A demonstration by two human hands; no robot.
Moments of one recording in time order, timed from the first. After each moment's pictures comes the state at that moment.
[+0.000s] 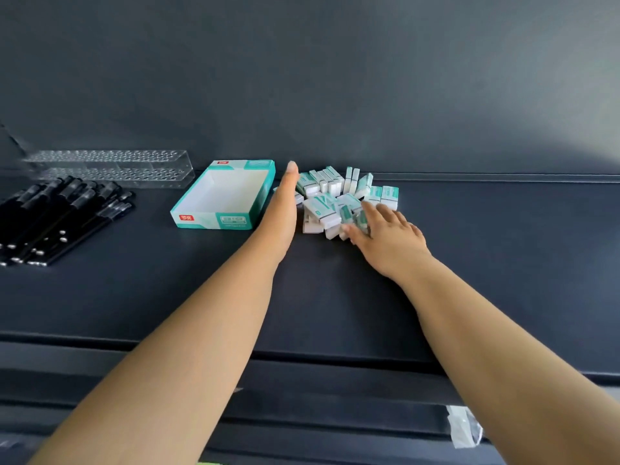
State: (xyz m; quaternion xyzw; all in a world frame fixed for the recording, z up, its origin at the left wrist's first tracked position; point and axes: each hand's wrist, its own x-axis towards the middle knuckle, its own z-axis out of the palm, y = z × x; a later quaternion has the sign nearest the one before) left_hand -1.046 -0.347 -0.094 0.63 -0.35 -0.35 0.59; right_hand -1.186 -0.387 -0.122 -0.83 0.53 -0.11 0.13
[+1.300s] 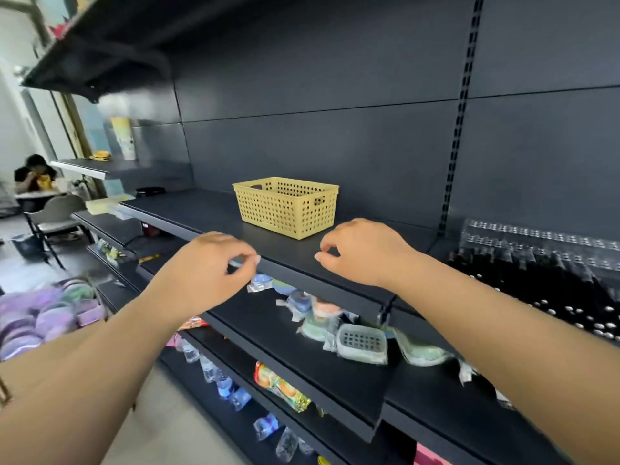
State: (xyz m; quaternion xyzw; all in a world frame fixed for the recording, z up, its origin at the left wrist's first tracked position) left_hand -0.499 0.194 -0.019 0.82 -0.48 0.25 0.20; right_hand -0.604 0.000 -0.002 -0.98 0.07 -0.15 -0.05
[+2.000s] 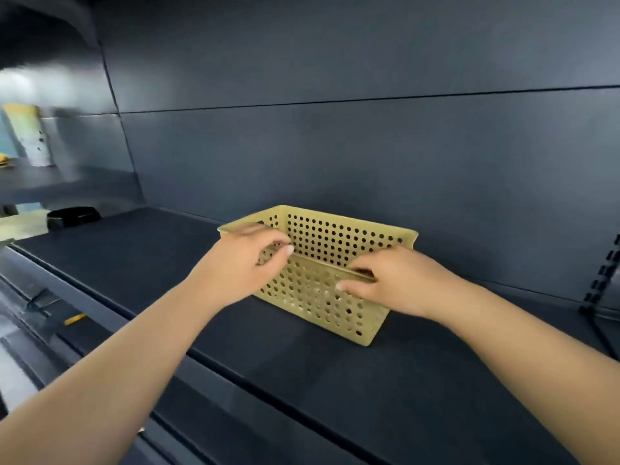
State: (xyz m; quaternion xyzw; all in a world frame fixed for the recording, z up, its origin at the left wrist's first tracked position) left_hand -0.153 0.042 -0.016 0.77 -0.55 0.18 0.26; right_hand -0.319 -0.097 -0.005 -0.99 0.15 -0.07 0.02
